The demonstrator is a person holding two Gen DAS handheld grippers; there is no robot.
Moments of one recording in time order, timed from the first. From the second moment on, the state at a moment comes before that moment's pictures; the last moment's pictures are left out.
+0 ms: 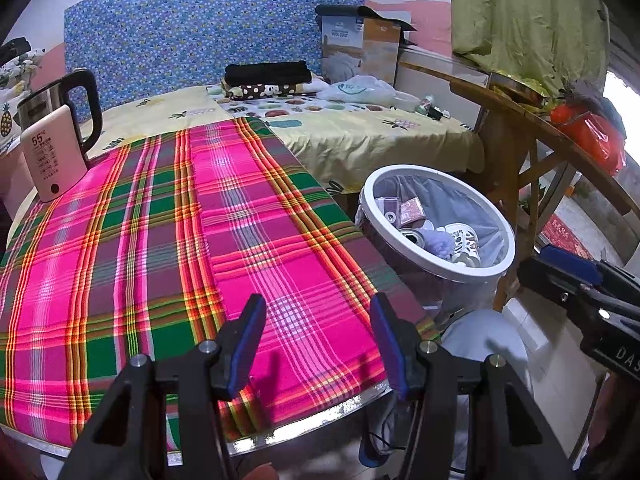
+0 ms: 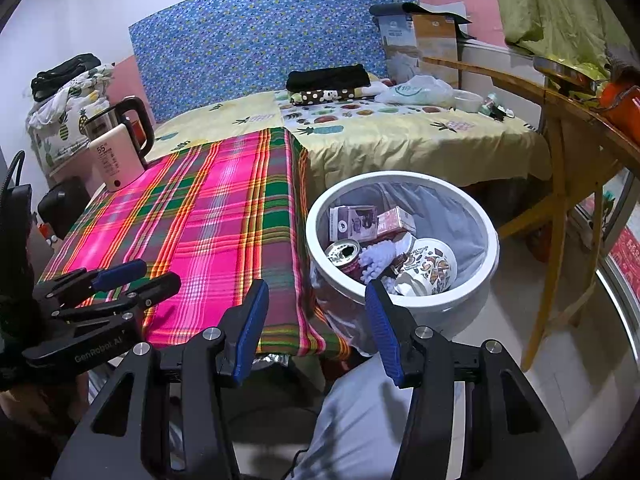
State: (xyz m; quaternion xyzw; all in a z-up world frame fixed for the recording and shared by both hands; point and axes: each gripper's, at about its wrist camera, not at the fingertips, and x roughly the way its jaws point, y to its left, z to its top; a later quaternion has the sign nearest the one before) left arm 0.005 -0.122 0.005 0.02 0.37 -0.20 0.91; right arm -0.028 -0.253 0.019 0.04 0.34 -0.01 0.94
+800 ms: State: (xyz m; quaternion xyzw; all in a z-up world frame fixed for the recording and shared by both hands) left arm 0.003 -0.119 0.006 0.03 0.37 -0.19 0.91; right arm -0.029 -0.250 0.016 0.04 0.35 -0.01 0.94
